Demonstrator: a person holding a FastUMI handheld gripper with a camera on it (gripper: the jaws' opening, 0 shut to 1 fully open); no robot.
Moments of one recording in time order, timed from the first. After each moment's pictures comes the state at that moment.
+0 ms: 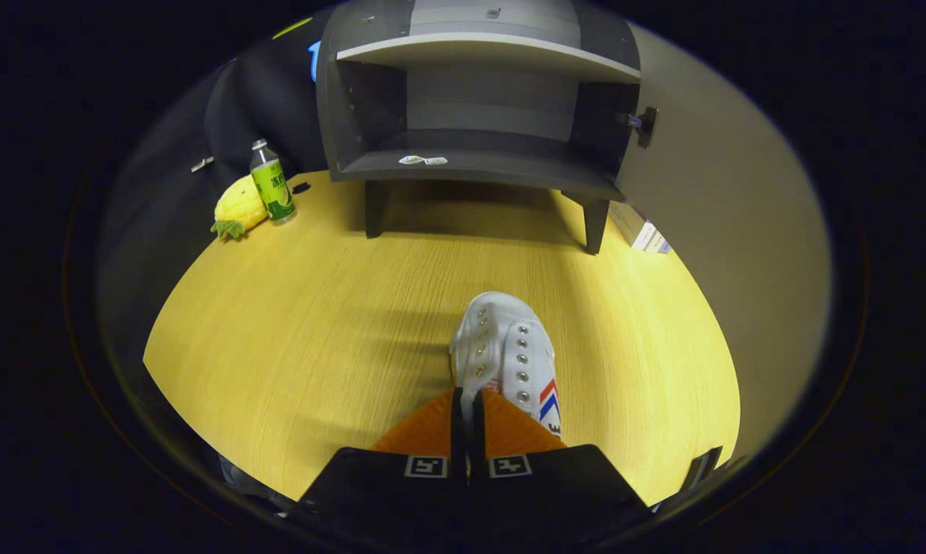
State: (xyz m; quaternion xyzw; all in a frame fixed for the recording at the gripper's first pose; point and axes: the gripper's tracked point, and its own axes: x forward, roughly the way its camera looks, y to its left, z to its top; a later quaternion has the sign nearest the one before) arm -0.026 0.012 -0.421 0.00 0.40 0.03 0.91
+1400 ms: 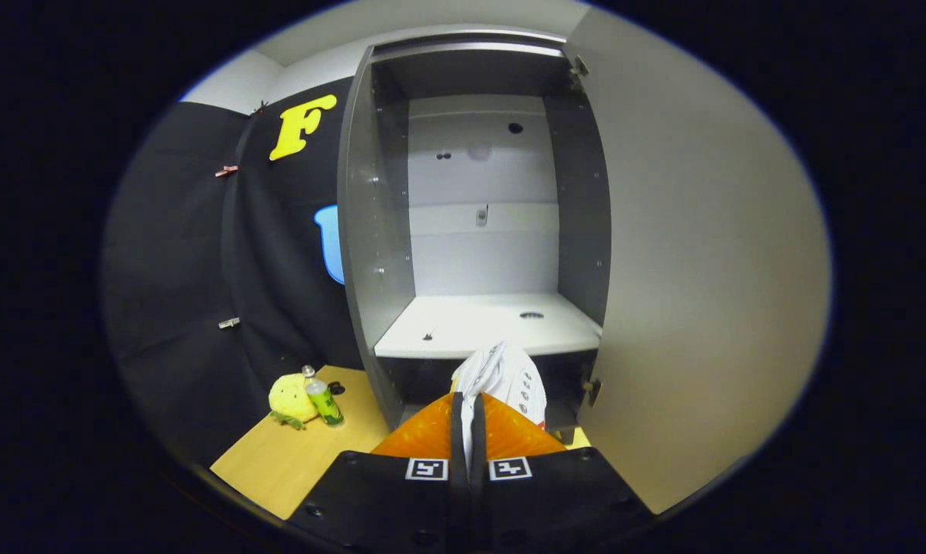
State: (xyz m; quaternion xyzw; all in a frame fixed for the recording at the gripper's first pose) arm 0.074 0.038 -0.082 0.04 0.09 0.04 0.99
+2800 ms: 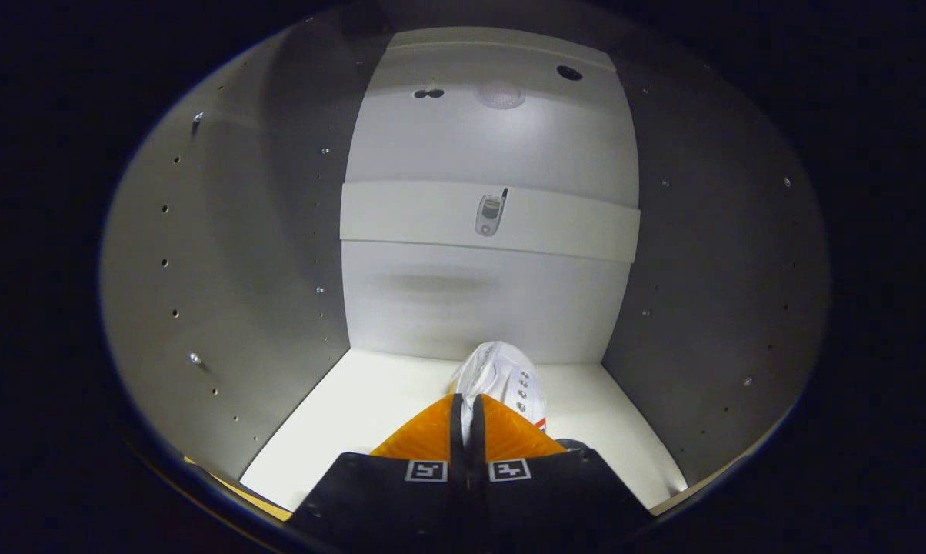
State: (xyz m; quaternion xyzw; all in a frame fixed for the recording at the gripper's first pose) arm 0.370 0.043 -0.119 -0.02 0.15 0.03 0.99
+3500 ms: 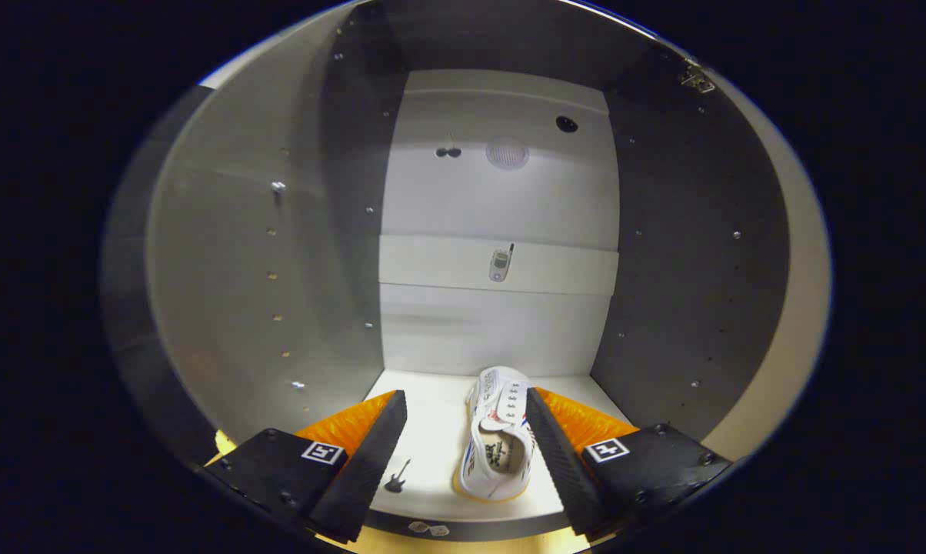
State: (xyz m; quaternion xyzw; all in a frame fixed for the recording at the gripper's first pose) arm 0.276 0.067 -0.038 0.00 0.07 0.03 1.00
